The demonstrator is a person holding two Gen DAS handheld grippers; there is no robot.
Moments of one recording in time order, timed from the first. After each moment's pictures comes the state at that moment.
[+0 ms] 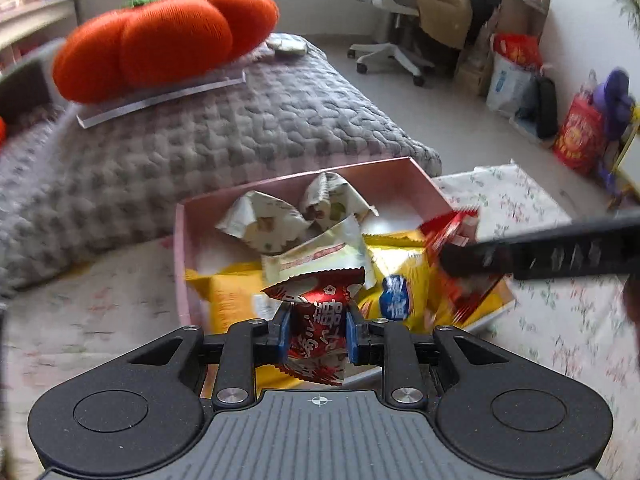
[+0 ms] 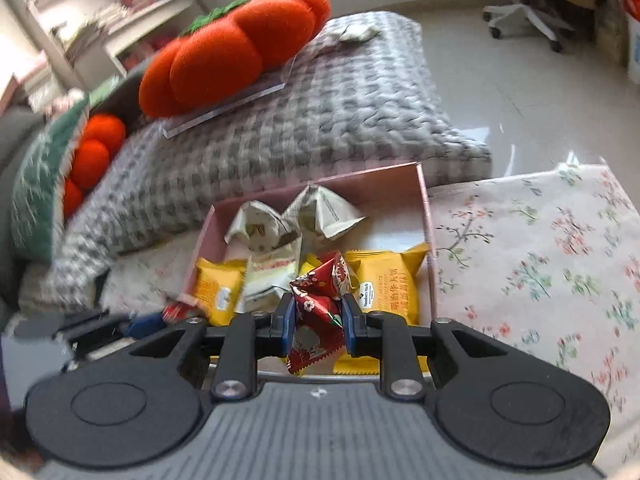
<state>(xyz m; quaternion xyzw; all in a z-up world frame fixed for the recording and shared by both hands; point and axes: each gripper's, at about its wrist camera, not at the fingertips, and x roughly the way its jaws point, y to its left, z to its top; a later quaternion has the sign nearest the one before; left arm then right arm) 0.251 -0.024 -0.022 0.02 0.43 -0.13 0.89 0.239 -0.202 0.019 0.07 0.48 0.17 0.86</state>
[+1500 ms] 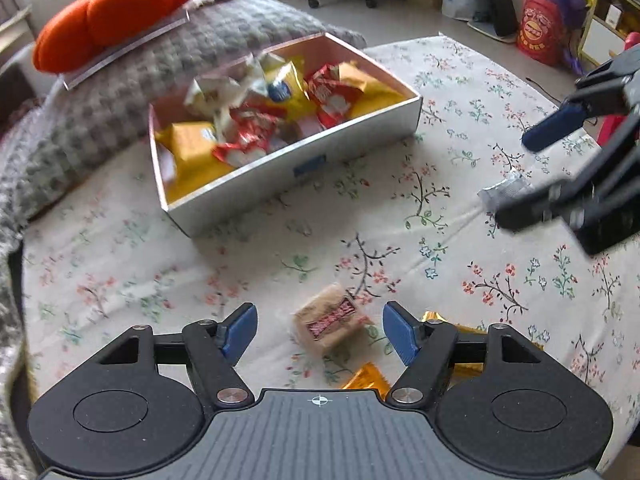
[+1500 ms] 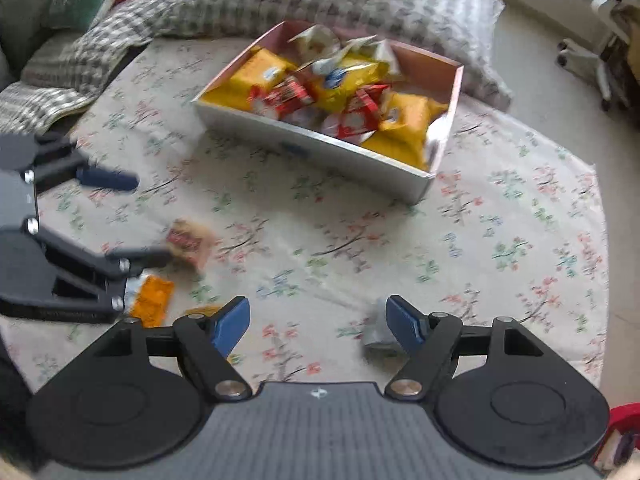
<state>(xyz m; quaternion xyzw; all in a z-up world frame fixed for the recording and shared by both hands) 0.112 -0.050 -0.042 0.13 0.50 -0.16 0.84 0.134 -0.202 0.017 -0.16 0.54 0.22 0.80</state>
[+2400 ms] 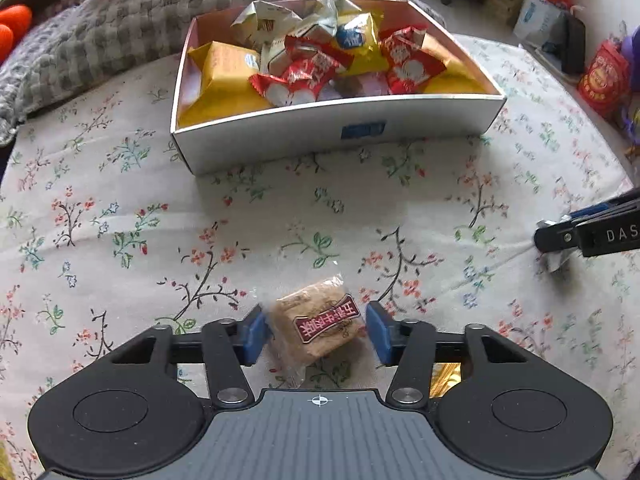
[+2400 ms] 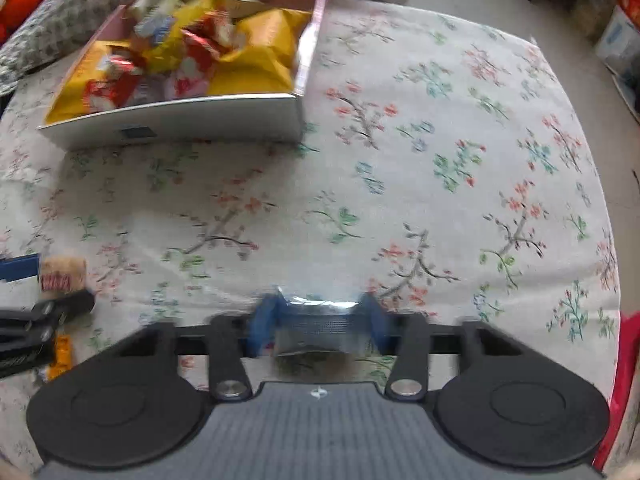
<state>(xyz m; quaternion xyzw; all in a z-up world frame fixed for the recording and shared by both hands) 0.144 -0.031 -0.078 0.01 0.55 -0.09 0.83 0.171 -0.246 -0.038 -0.07 0.61 0.10 0.78</state>
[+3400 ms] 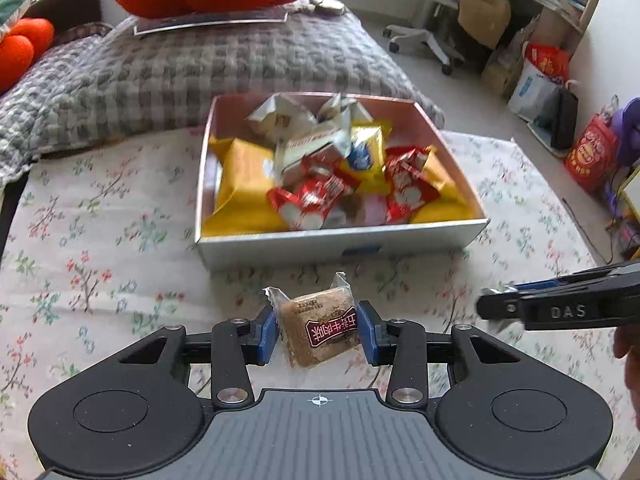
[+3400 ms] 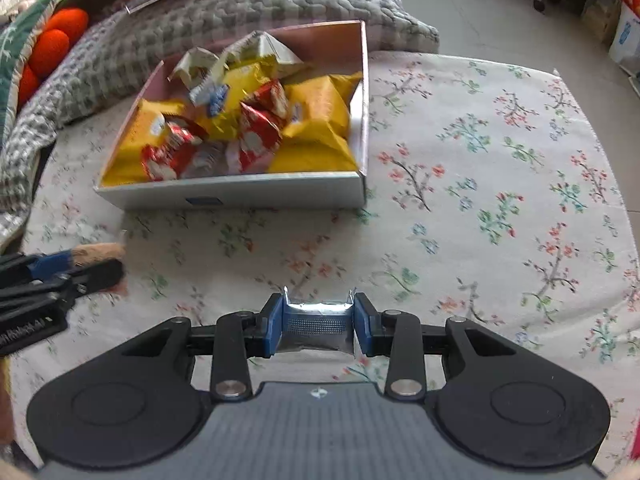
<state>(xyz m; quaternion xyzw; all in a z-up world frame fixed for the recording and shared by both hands) 0.169 -0.018 -0.027 -0.05 0.47 -0.09 0.88 0.180 -0.228 -0.020 -0.01 0.57 0.13 0.81</state>
